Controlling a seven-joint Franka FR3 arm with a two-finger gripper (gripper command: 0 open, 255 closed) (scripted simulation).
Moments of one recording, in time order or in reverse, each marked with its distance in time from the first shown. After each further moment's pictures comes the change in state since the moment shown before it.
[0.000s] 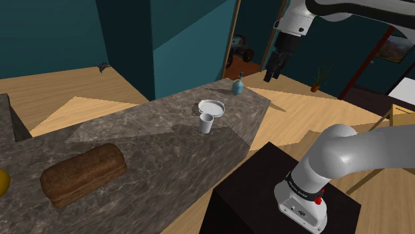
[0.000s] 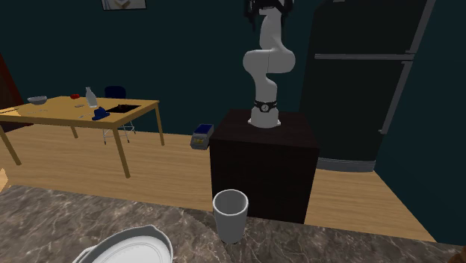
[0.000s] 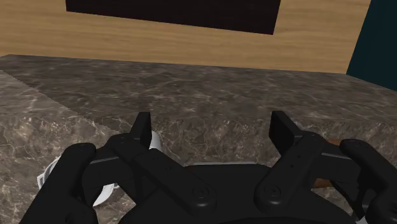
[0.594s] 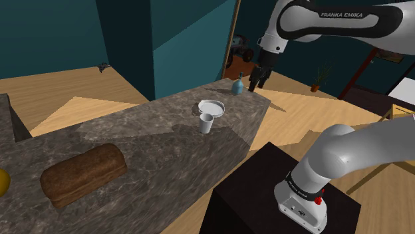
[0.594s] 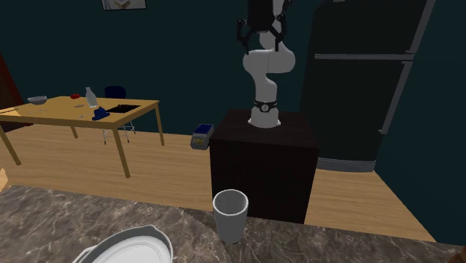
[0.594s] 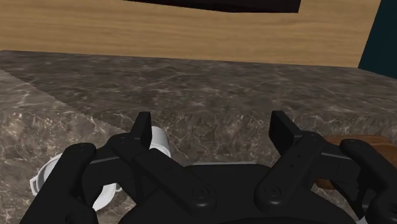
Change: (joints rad) arm -0.005 0.139 -0.026 -0.097 -0.009 0.233 -0.032
